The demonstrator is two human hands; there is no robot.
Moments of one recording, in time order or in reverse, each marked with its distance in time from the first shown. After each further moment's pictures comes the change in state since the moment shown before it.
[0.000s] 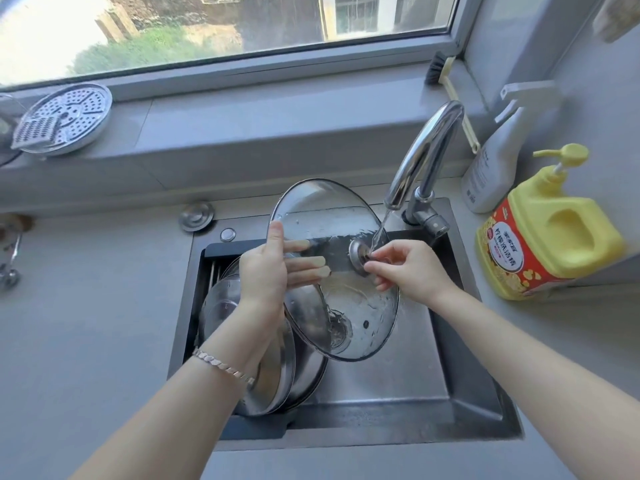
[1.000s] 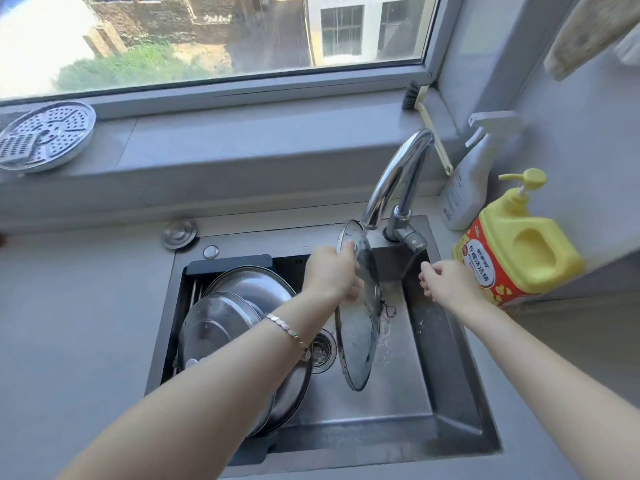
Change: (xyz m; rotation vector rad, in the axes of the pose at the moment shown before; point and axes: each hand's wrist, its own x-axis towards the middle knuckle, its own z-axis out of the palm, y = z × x) left_hand 0.013 -0.012 0.085 0.496 -0.171 -0.061; right_hand 0.006 0.039 -0.072 -0.529 0.312 0.256
